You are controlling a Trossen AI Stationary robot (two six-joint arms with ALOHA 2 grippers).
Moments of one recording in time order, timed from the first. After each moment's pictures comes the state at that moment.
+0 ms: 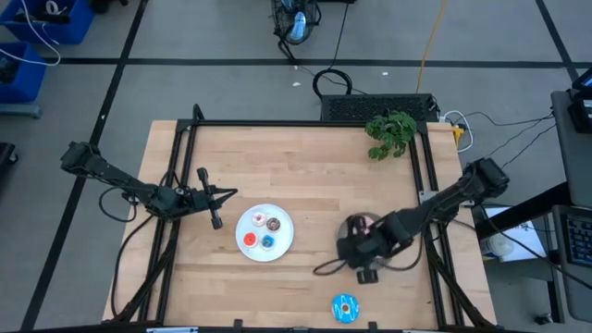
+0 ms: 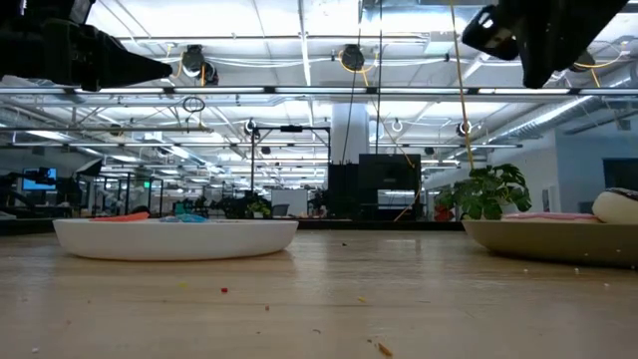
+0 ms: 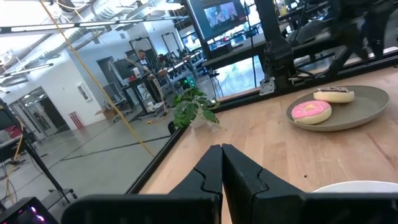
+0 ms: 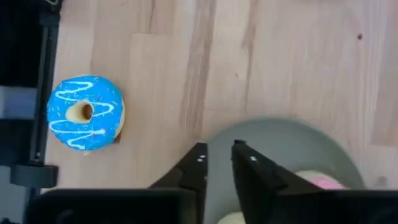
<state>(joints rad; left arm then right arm) -0.42 0.60 0.08 0.58 -0.72 0.40 0.50 1.56 1.23 -0.87 0.05 0.39</state>
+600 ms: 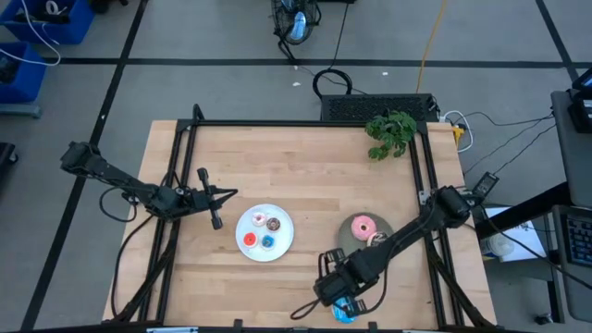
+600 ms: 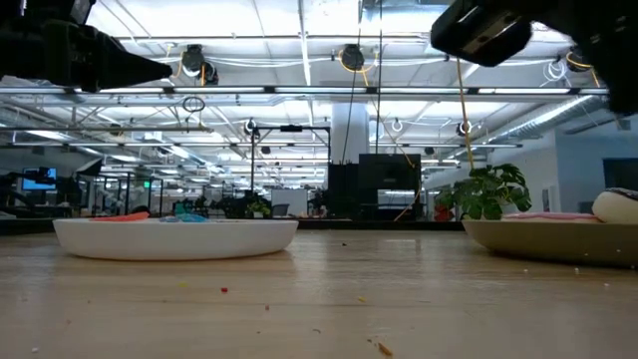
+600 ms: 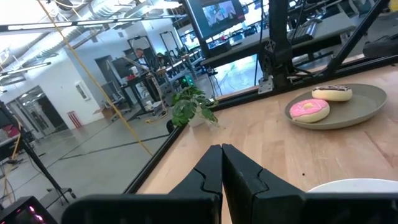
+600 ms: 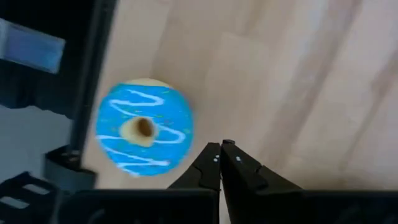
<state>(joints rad) -0.42 0.60 0.08 0.57 -0.72 0.40 0.58 1.99 1.62 -1.01 -0.09 0.28</state>
